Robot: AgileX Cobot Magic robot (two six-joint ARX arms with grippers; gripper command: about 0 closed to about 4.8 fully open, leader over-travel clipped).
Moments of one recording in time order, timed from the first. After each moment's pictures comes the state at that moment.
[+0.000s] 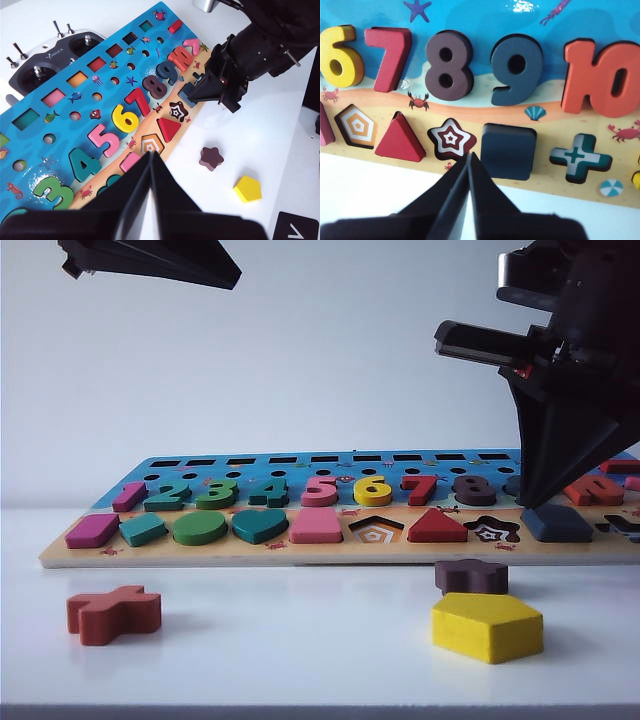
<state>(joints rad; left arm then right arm) -0.62 0.97 0.82 -0.38 0.45 0.11 0.64 1.24 0.83 -0.64 0.10 0.55</state>
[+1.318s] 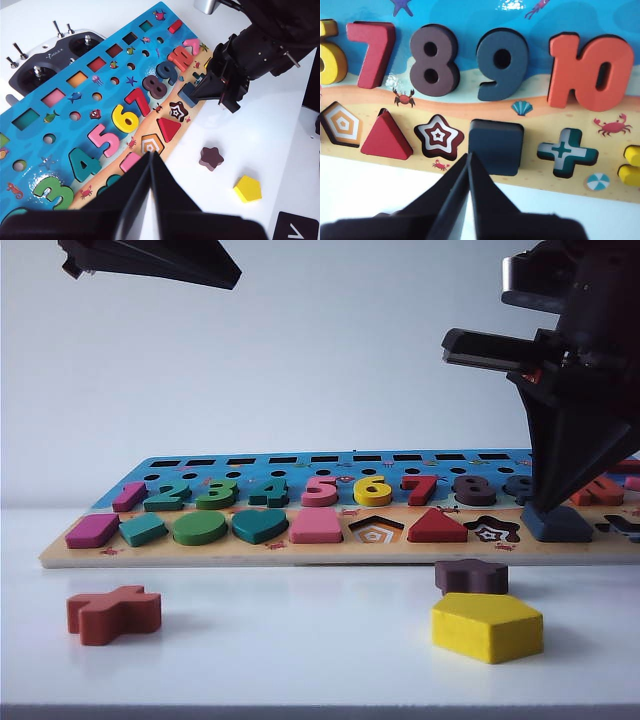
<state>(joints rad) -0.62 0.97 0.82 -0.38 0.45 0.11 0.64 1.24 0.83 -0.66 0.12 0.55</state>
